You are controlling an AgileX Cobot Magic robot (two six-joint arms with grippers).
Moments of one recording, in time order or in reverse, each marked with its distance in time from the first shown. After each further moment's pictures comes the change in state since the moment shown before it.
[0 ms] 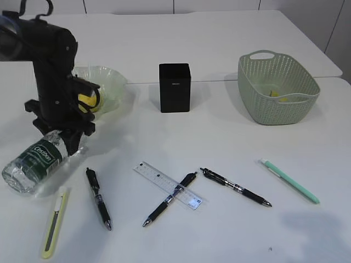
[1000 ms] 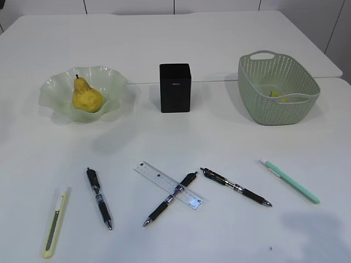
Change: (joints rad) left arm 0.011 -0.919 0.355 -0.003 -0.431 -0.030; right arm 0.000 0.000 0.000 0.000 0.000 0.000
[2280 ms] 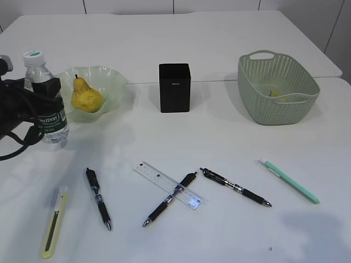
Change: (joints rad) left arm 0.105 0.506 0.715 -0.176 -1.754 -0.002; right arm 0.000 0.000 0.000 0.002 0.000 0.002
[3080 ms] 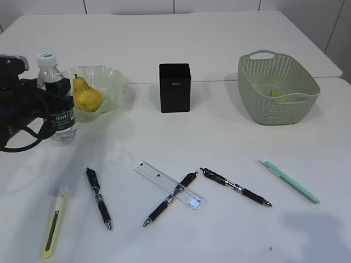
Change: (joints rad) left arm 0.000 0.105 -0.115 0.006 0.023 -0.002; right arm 0.000 0.000 0.000 0.000 0.000 0.000
